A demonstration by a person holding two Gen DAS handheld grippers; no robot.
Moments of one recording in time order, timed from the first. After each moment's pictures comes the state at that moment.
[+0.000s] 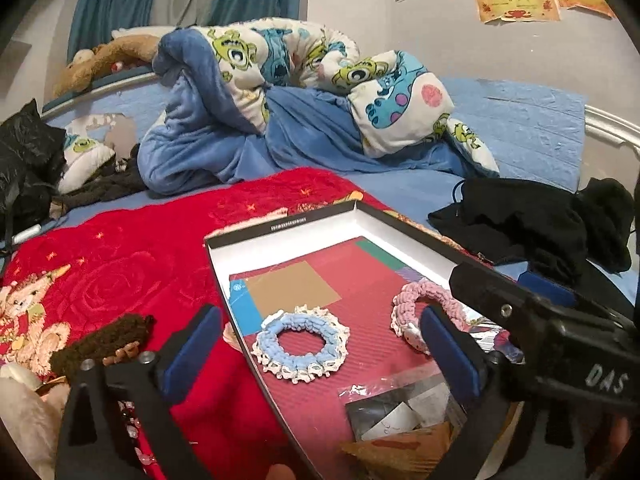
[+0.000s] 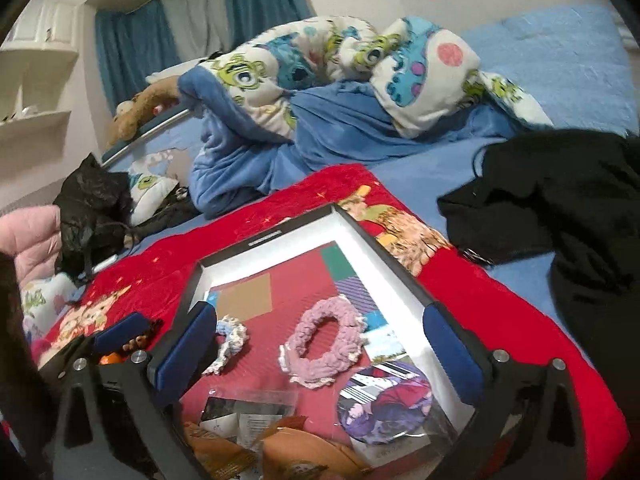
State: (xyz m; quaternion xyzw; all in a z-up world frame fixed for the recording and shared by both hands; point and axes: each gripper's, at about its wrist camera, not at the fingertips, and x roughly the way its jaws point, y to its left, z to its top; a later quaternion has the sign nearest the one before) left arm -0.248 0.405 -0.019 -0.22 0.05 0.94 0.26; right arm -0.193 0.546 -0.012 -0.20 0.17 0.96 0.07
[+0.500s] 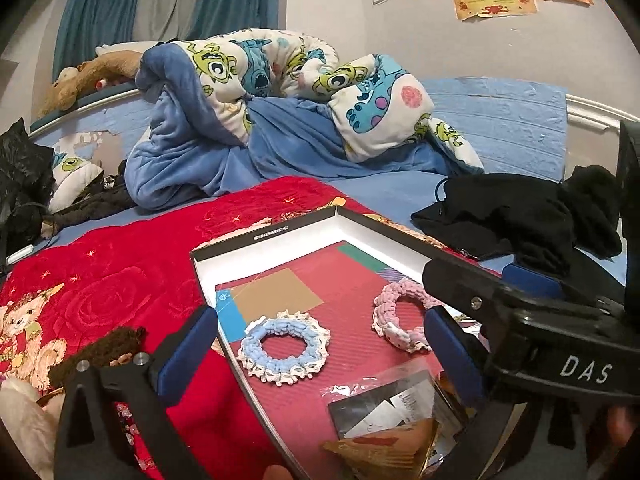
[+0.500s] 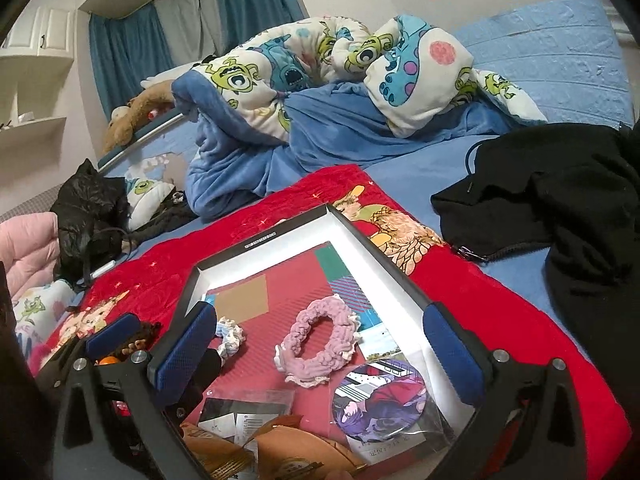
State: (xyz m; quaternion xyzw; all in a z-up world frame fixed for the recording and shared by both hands) left arm -0.238 0.414 -0.017 -0.20 0.07 0.94 0.28; right arm -0.191 0.546 -0.012 -0.20 0.17 0.96 0.07
